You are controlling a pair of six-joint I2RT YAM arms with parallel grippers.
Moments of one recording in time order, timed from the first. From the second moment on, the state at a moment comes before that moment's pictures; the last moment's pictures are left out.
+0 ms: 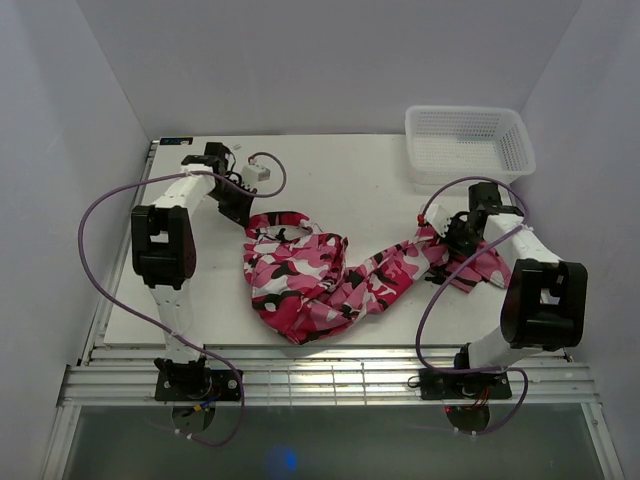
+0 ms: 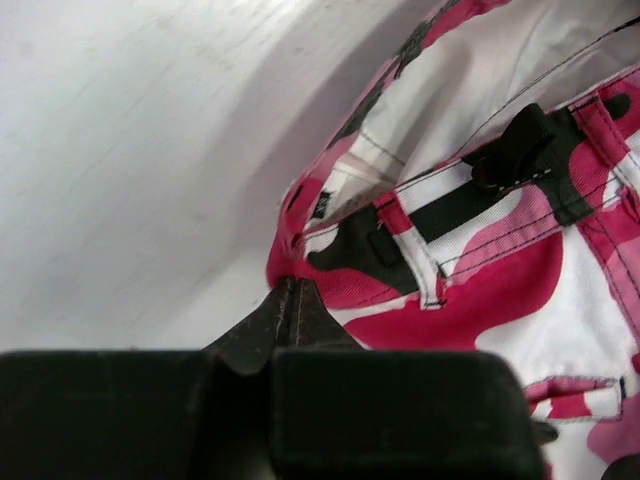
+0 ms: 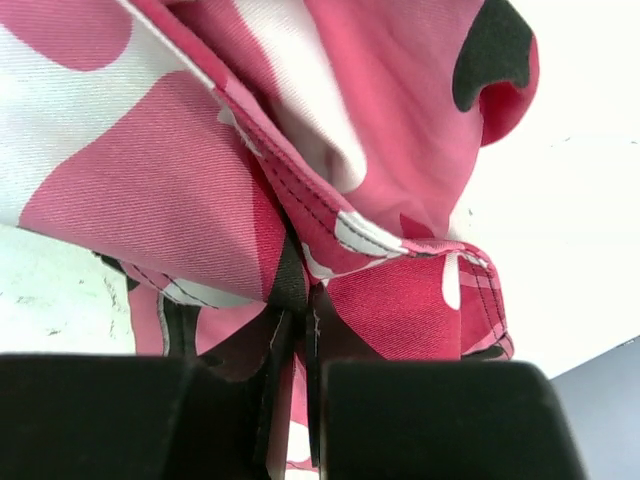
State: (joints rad) left arm -0.10 2.07 1.67 -0.93 0.41 0.57; right arm -0.03 1.54 1.00 -0.67 -0.27 -1.19
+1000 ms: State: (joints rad) left arm -0.36 2.35 2.03 -1.00 0.39 0.69; right arm -0.05 1.52 1.01 -0.74 -0.31 -1.21
